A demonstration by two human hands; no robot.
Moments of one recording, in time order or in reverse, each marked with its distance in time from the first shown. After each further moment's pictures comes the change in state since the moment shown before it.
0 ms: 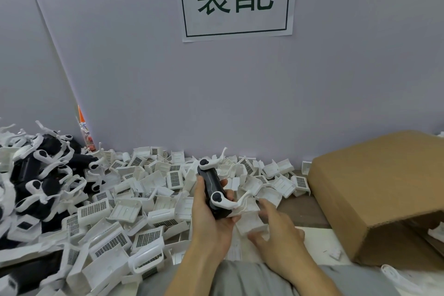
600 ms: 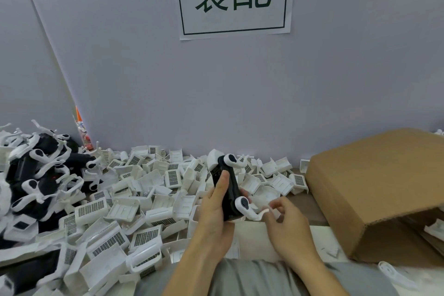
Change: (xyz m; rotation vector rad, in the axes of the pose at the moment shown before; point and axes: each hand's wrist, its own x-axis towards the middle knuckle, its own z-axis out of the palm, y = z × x) left_hand -0.007 -0.002 0.006 0.252 -0.195 0.109; right_hand 0.007 0.007 -0.009 0.327 0.271 0.051
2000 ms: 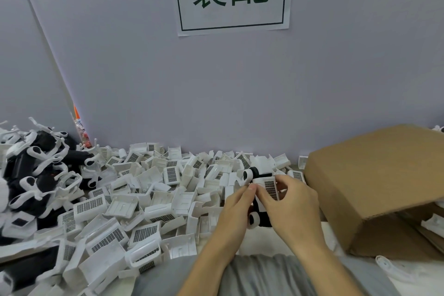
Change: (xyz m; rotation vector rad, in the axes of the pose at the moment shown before) left_hand -0.001 -0.029 0.007 0.444 -0.147 0.001; right_hand 0.002 -0.044 -0.018 -0.107 0.189 -0.188
